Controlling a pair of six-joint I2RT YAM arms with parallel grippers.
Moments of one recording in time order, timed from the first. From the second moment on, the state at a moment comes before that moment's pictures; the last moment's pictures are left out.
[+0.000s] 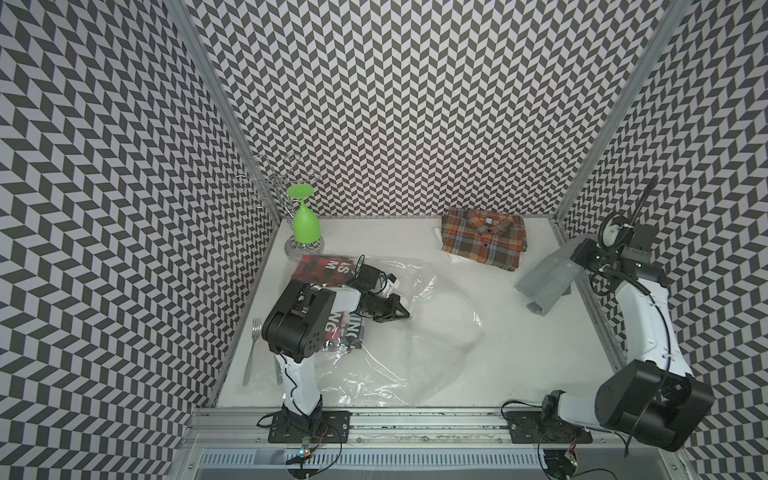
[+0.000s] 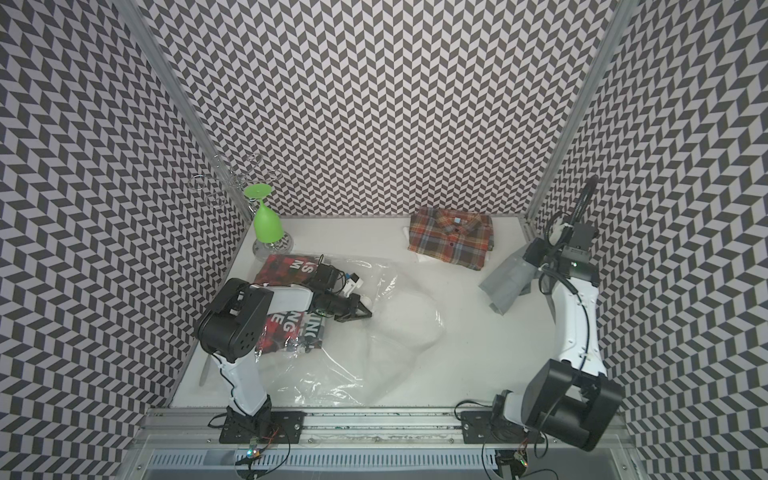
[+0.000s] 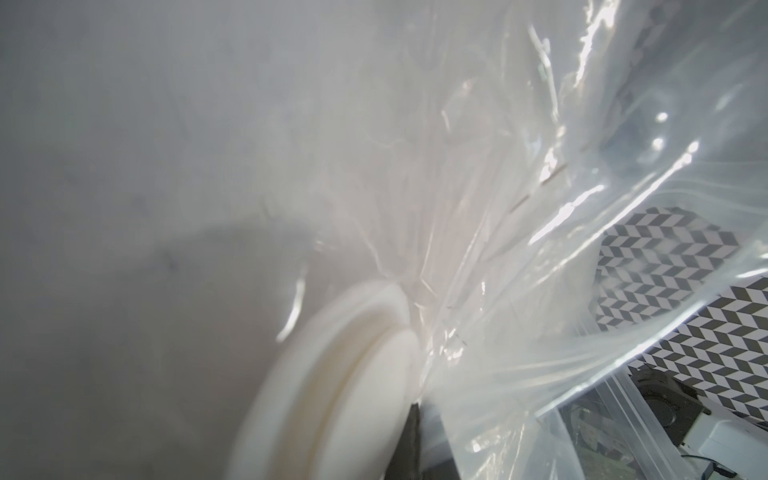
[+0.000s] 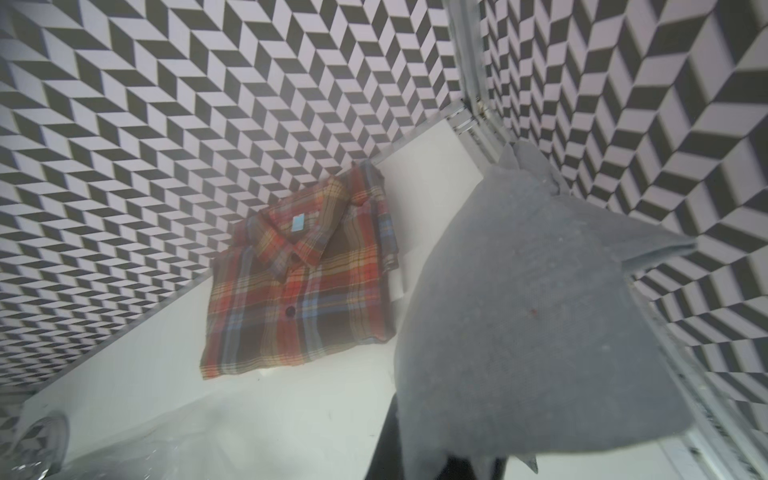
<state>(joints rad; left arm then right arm) -0.38 1.88 0.92 -0.13 0.80 -0.43 -0.40 1.35 1.29 -0.61 -0.19 0.22</state>
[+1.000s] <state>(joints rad) -0.32 1.61 0.74 -0.29 0.75 -0.34 0.56 1.90 1.20 -0.66 0.56 0.05</state>
